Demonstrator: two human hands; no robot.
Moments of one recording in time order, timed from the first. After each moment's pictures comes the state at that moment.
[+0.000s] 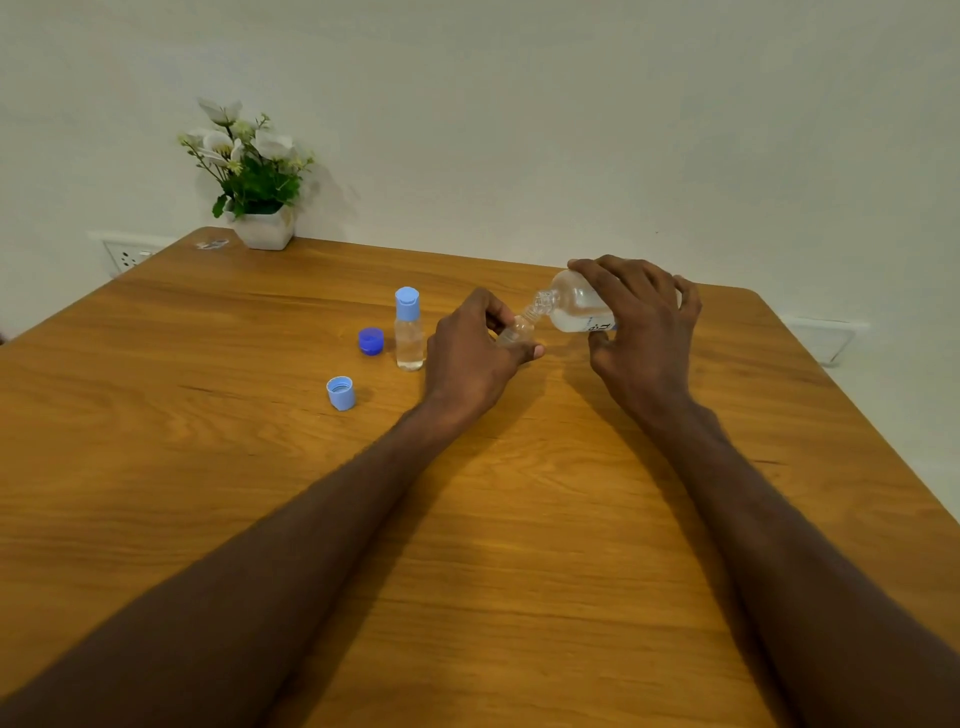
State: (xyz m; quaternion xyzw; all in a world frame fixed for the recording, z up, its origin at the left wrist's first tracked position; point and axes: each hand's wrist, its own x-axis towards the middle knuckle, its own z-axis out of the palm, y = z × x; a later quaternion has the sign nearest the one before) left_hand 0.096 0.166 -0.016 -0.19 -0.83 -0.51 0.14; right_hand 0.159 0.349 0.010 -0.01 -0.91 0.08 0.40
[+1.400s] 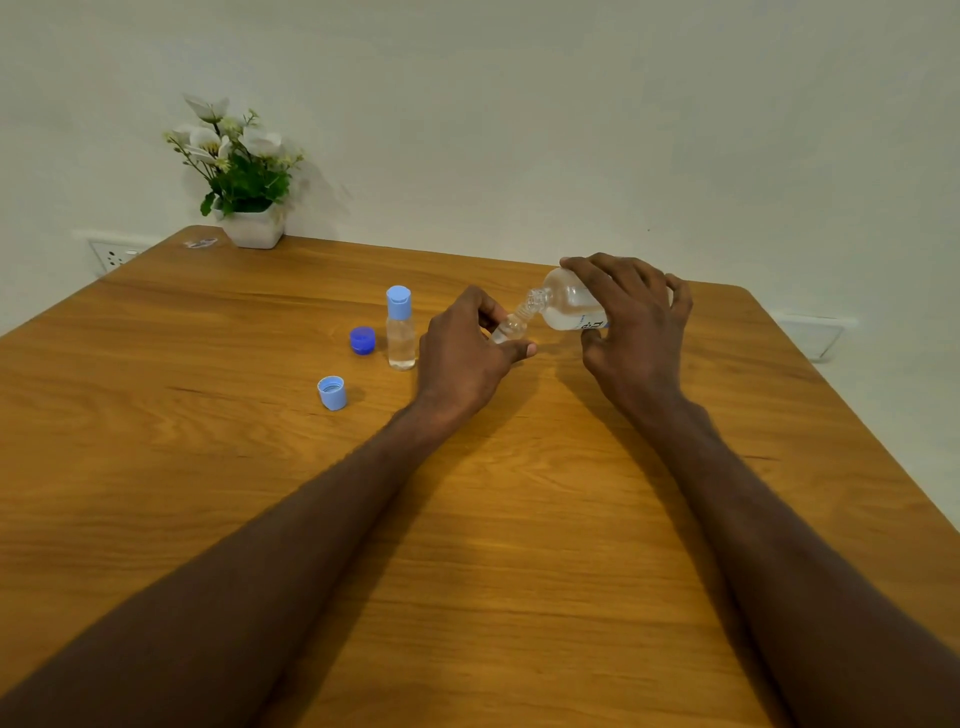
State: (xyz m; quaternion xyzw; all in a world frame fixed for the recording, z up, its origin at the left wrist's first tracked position) left_hand 0.098 0.167 -0.015 -0.19 -0.82 -0.51 0.14; right_hand 0.160 0.349 0.010 -0.02 -0.91 0.09 0.39
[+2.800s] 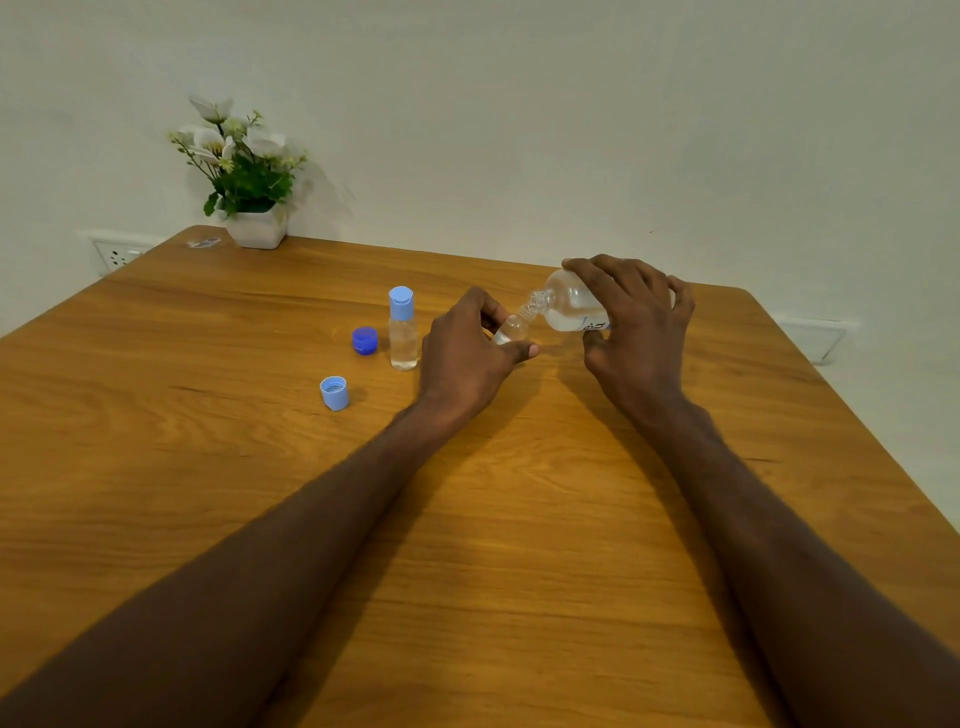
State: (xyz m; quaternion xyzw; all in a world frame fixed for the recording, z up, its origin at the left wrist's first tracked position) left_hand 0.097 0.167 -0.016 -0.18 -0.83 -0.51 0.14; right_hand 0.160 0.349 0.009 -0.02 -0.91 0.09 0.39
